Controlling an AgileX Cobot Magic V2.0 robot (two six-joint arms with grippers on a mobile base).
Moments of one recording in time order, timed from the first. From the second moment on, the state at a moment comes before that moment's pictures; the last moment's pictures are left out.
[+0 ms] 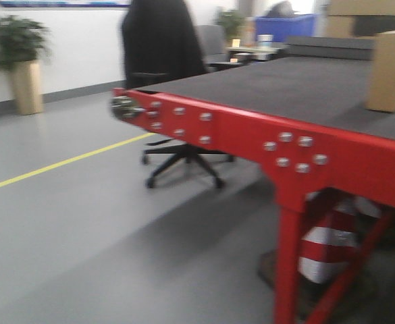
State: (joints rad) left arm 0.03 0.00 0.00 0.02 -0.03 -0.01; right arm -0.03 0.00 0.00 0.11 -0.02 -0.08
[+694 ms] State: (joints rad) left arm 0.03 0.00 0.00 0.02 -0.03 -0.01; right arm -0.03 0.00 0.00 0.11 -0.02 -0.08
